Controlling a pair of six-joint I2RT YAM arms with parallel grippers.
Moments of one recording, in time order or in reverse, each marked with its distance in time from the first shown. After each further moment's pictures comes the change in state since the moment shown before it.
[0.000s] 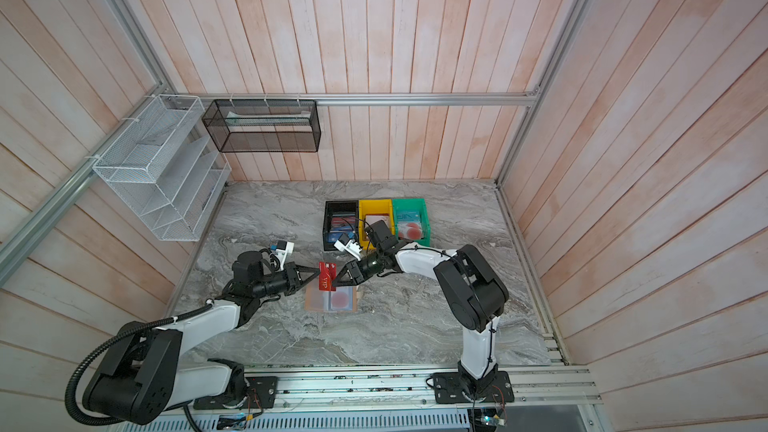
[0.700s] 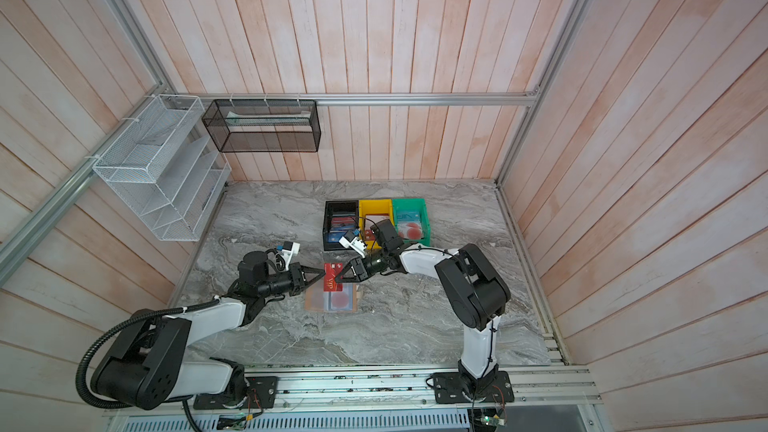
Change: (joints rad) left arm -0.037 0.078 0.000 0.105 0.017 -0.047; right arm -0.032 0.002 -0.042 0.132 -0.067 0.078
